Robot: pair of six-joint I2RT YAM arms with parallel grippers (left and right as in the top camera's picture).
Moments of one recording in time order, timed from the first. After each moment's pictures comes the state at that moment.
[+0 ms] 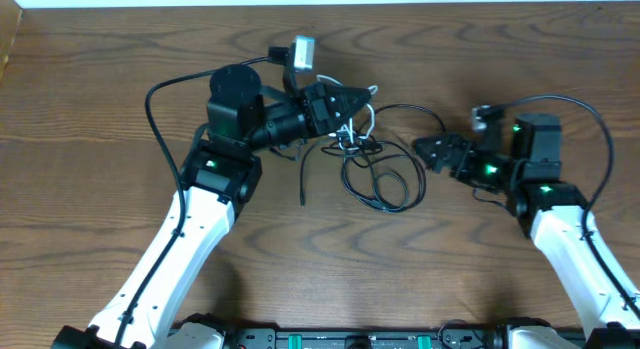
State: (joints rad) left arm -0.36 1.35 1.04 0.14 0.83 -0.98; right arm 0.06 1.32 0.72 -0.16 -0.75 0.58
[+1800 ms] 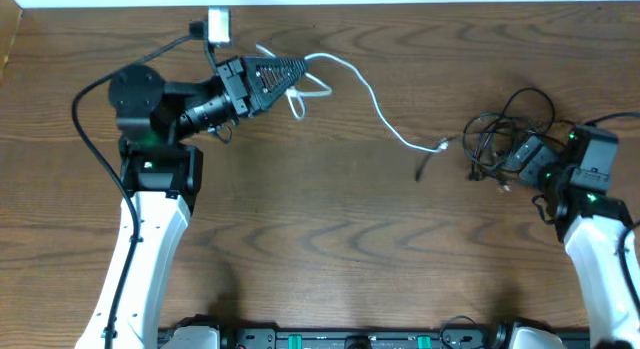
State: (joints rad) left arm -0.04 1.30 1.04 0.37 1.12 -1.23; right arm -0.23 1.24 0.72 -0.34 0.02 0.41
